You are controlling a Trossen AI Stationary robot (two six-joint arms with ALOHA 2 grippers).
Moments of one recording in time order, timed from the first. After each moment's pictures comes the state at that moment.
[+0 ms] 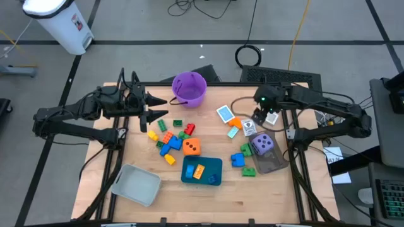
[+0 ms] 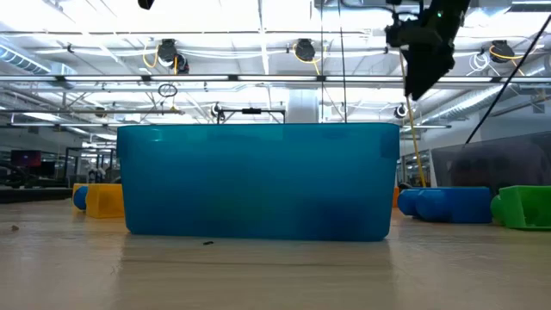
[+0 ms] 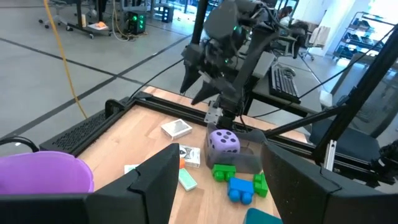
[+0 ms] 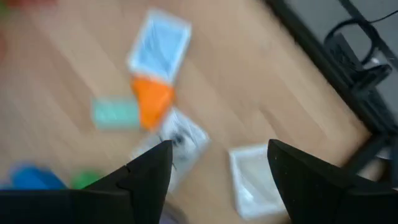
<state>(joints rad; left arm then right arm) 0.09 0.84 1.02 -0.34 -0.05 -0.24 -0.35 1.13 1.14 -1.13 0.23 0.26</state>
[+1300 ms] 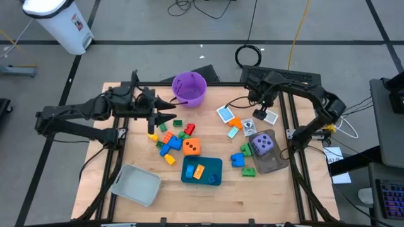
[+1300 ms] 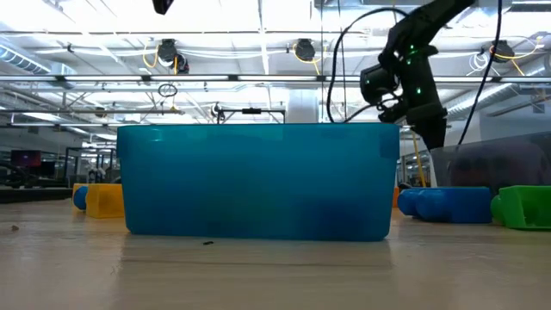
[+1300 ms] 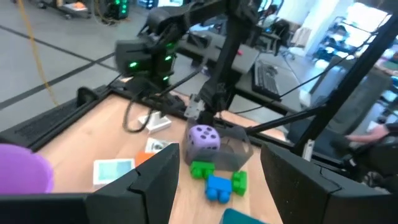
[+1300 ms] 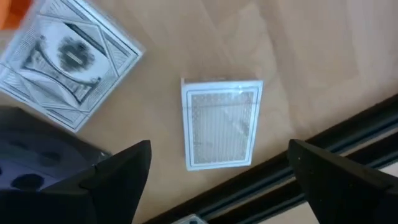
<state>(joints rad) 0.09 0.94 1.02 -0.26 0.03 -0.32 -0.72 1.56 1.12 -1.28 0.13 -0.15</state>
